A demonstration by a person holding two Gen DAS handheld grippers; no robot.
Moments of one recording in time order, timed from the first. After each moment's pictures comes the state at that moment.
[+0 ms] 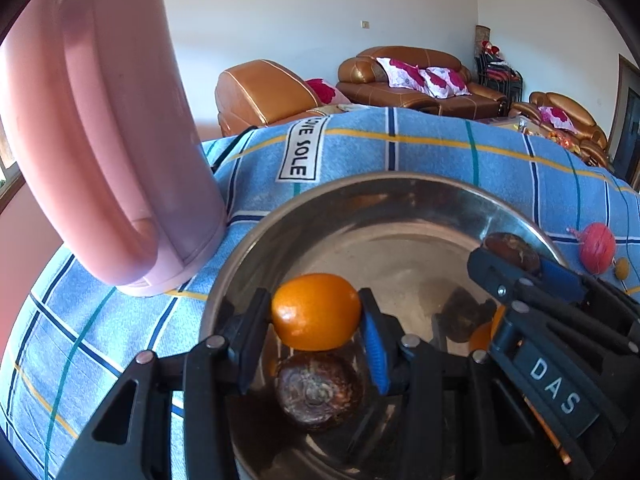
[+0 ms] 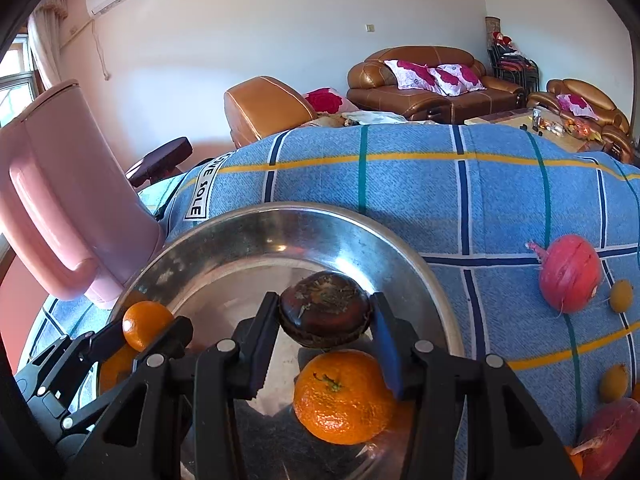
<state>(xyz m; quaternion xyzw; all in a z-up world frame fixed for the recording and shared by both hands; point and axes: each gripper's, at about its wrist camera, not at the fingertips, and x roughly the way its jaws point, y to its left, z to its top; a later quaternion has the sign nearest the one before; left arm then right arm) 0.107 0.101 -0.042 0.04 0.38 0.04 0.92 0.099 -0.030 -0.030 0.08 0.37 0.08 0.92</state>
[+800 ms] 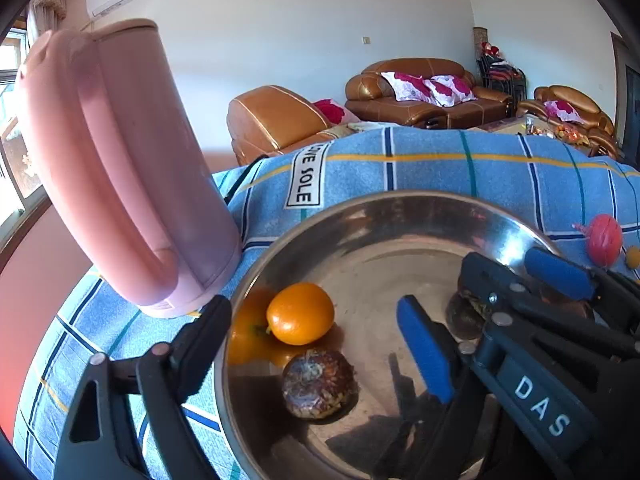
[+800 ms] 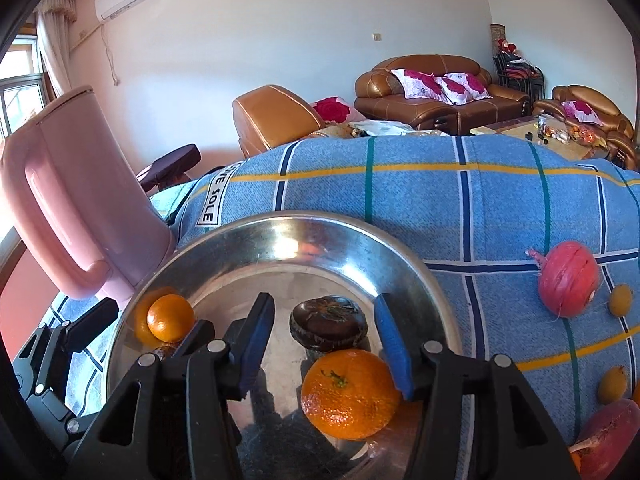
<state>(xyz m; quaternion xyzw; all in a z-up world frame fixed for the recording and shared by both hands) 0.095 0.083 -0.037 0.08 0.34 0.07 0.94 0.094 -0.028 -0.022 0.08 0.35 0.09 0.93</state>
